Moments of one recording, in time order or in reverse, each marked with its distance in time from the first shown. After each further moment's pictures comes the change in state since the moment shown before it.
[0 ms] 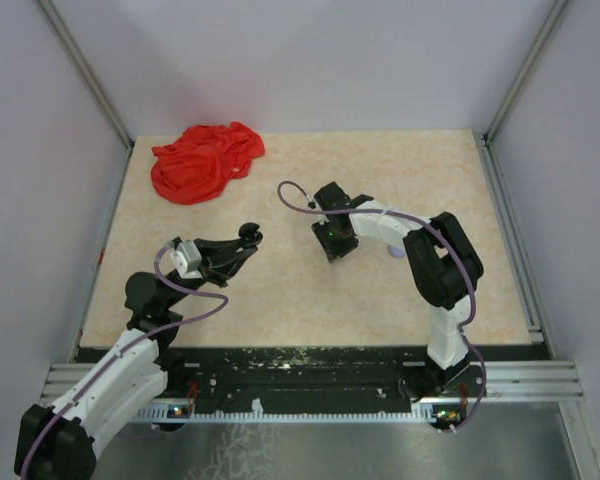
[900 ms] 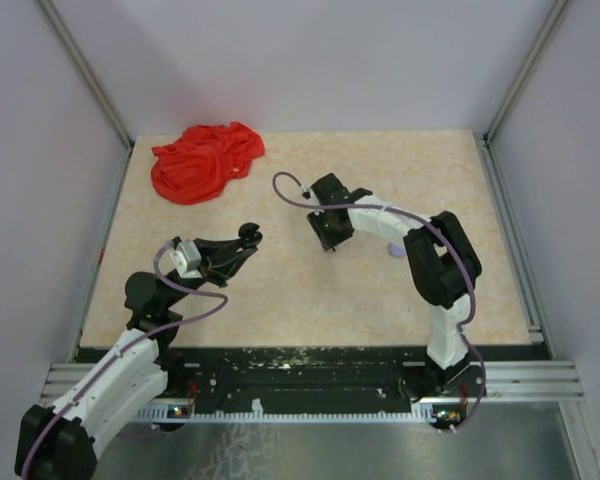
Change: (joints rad) left arm 0.006 0.000 0.000 0.000 0.007 -0.008; right arm 0.000 0.011 0.059 0.039 -0.024 -0.039
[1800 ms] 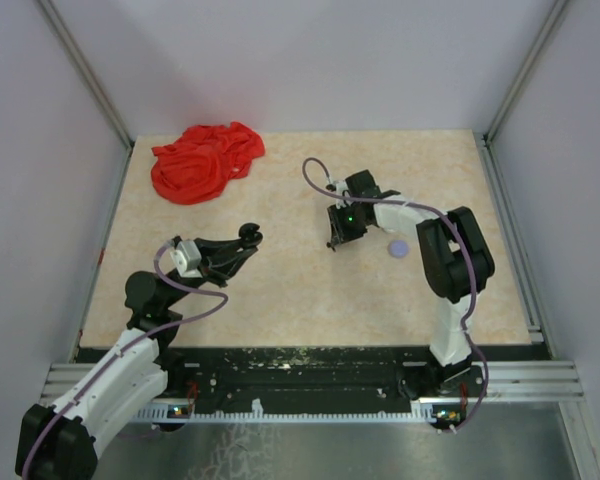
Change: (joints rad) left arm 0.006 0.006 0.000 0.000 0.011 -0.007; right arm -0.184 -0.006 -0.111 0.178 -0.286 -0.008
